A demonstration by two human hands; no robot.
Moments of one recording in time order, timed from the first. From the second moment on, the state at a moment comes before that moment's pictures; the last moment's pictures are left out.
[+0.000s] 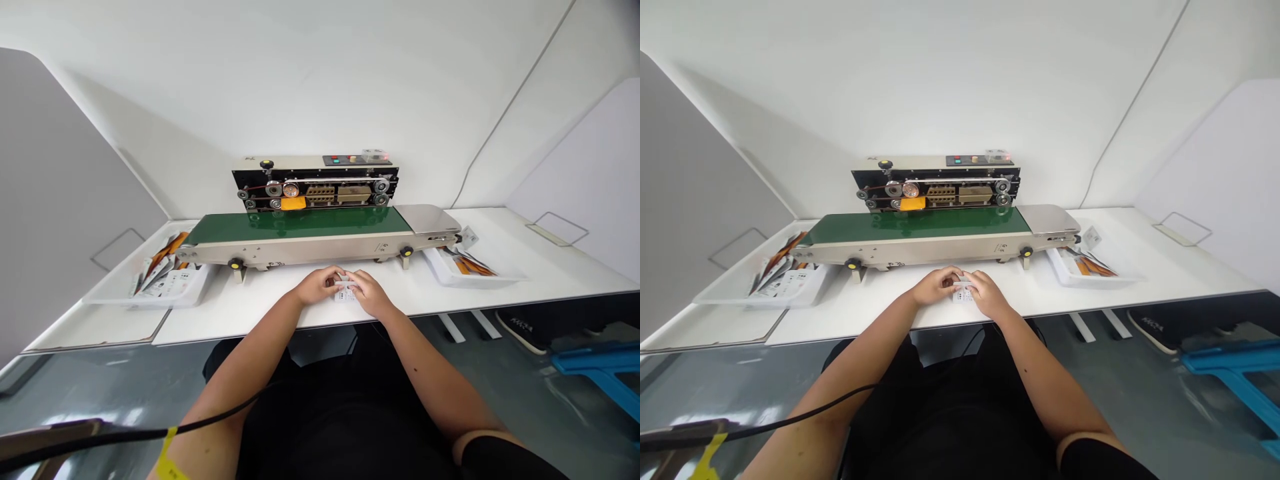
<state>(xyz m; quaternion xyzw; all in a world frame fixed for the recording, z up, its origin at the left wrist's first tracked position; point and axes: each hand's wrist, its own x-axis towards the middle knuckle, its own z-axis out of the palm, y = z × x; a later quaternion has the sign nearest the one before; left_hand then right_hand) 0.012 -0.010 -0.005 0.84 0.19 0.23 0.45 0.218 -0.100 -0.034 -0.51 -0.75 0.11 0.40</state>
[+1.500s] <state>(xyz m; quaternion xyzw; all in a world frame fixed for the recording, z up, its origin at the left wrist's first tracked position) 0.008 -0.003 -0.013 0.82 0.25 0.34 0.39 0.341 0.041 0.118 -0.64 -0.29 0.28 0.65</state>
